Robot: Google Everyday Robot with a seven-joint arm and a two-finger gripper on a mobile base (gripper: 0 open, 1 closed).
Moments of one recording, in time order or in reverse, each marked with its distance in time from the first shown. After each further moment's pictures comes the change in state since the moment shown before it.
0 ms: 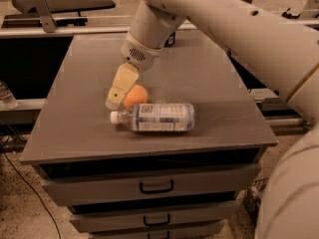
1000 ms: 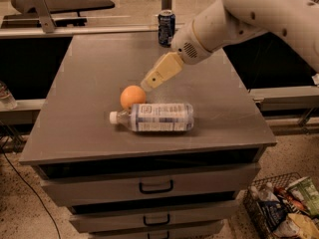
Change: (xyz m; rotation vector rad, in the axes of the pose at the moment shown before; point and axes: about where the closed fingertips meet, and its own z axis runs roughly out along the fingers) arm 0.055 -0.046 -0.081 0.244 -0.359 0.092
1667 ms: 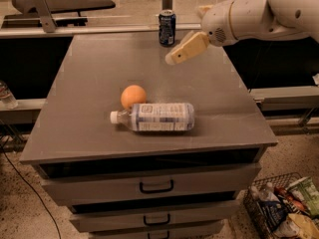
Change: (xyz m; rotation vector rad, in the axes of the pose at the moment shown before) arm -0.014 -0.081 -0.057 0.185 -0.272 -0.136
